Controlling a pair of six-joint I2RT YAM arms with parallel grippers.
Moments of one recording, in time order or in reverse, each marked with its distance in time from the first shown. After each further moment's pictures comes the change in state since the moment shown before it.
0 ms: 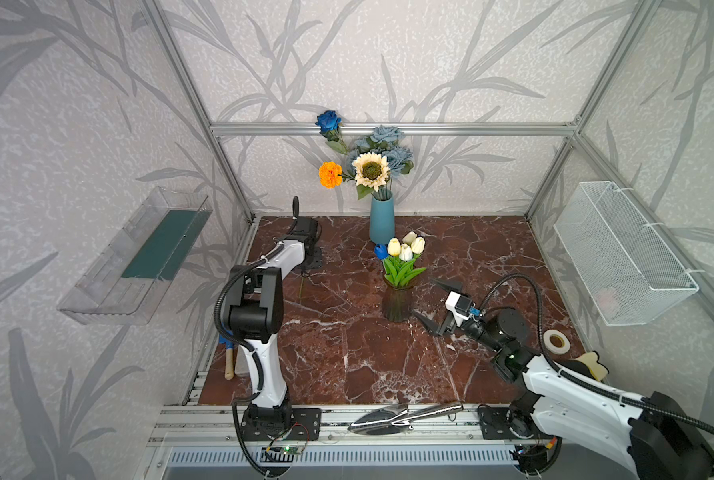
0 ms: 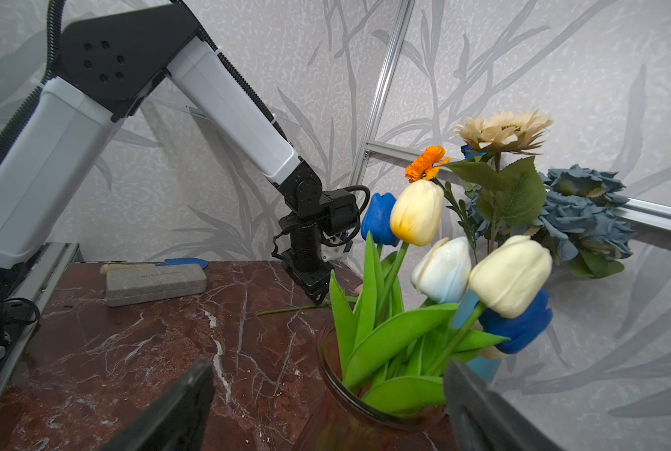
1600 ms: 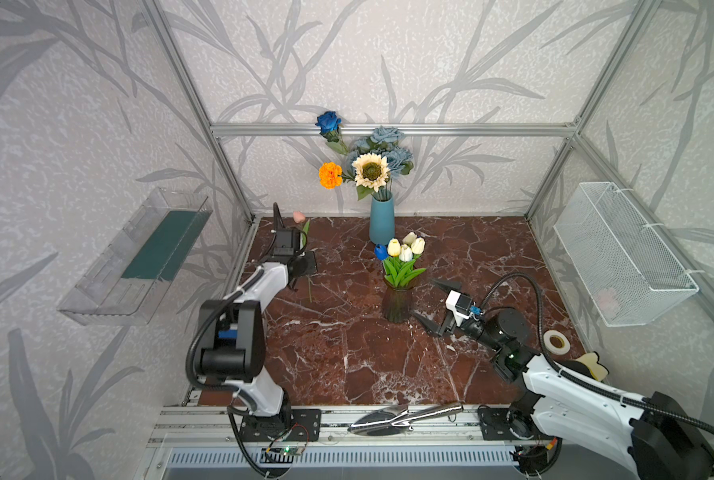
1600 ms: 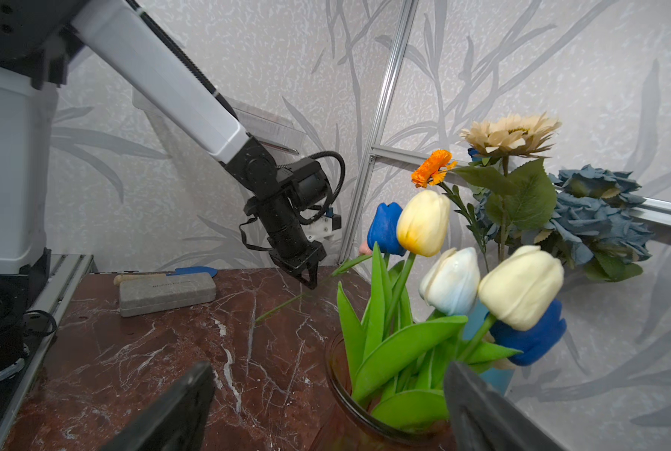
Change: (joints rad) left arm 0.026 -0.467 -0.455 0.375 0.323 -0.051; right arm 0.030 0.004 0.033 -0.016 -0.010 0.035
